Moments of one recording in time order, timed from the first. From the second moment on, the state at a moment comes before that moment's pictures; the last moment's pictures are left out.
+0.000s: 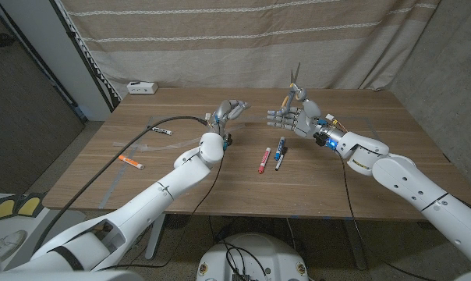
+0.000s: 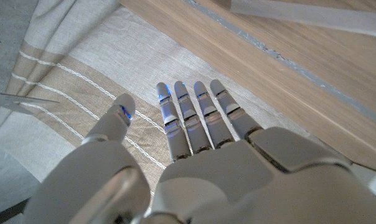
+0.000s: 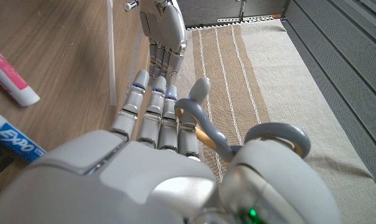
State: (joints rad) left arm 0.73 0.44 0.70 -1.66 0.10 0.30 0.50; left_hand 0.41 -0.13 0.83 -0.15 0.18 0.81 -0.05 0.21 0.21 0.72 -0.08 0.21 0.22 0.60 -0.05 0.20 0.18 0.39 -0.05 0.42 0.17; right arm -1.03 -0.77 -0.29 -1.93 1.13 -0.17 0.16; right_hand 0.40 -0.04 -0.03 -0.02 0.29 0.61 0.17 1.26 0.80 0.54 0.19 0.24 0.19 0.51 0.14 0.34 0.18 0.30 0.21 0.70 0.17
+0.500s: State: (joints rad) left arm 0.71 0.46 0.76 -1.70 0.27 0.50 0.53; left_hand 0.41 -0.12 0.84 -0.15 0.18 0.81 -0.05 0.21 0.21 0.71 -0.06 0.21 0.21 0.62 -0.06 0.20 0.17 0.41 -0.04 0.41 0.17; right arm -1.02 -0.76 -0.30 -1.91 1.13 -0.17 0.16; right_hand 0.40 -0.03 -0.03 -0.02 0.29 0.61 0.18 1.26 0.81 0.54 0.19 0.24 0.19 0.51 0.14 0.33 0.18 0.30 0.21 0.69 0.17
